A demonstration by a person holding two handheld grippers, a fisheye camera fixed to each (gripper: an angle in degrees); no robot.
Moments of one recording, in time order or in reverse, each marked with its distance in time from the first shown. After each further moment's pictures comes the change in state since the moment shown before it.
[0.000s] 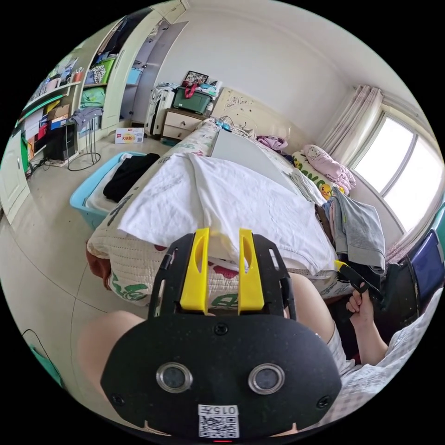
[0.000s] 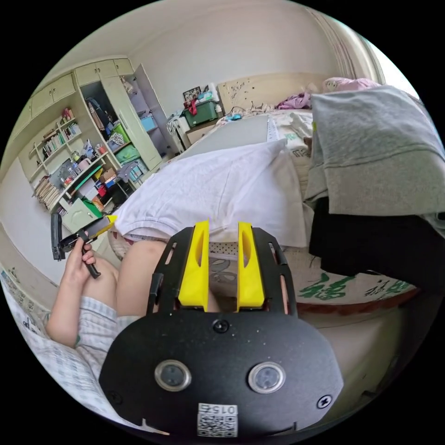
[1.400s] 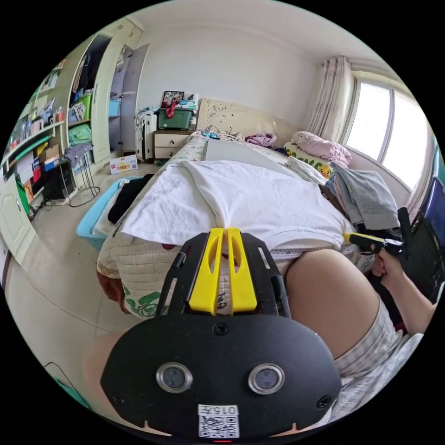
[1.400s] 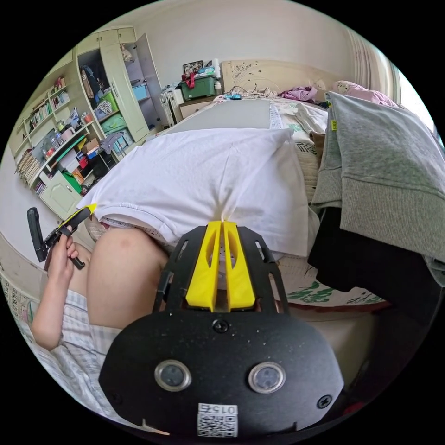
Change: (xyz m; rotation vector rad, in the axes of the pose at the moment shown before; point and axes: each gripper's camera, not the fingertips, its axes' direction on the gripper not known) left arm 0.082 0.016 -0.110 0.063 -0.065 0.200; right arm -0.010 -0.046 -0.036 -0.129 0.149 -0.093
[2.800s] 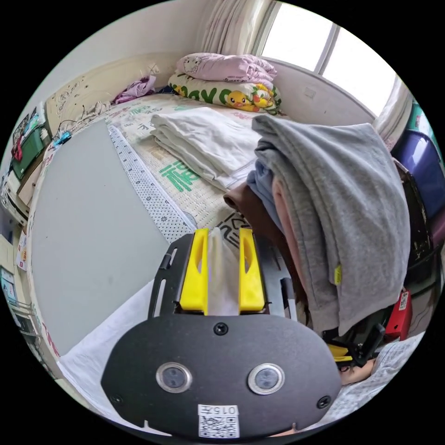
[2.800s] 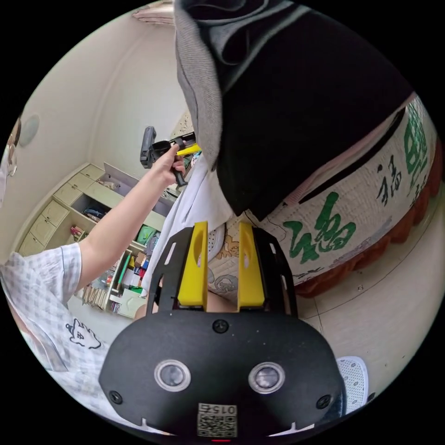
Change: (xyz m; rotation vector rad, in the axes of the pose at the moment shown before) left arm 0.363 -0.406 0.143 -0.459 0.363 0.509; right arm 0.251 0.020 -0.124 0.309 -0.454 0.673
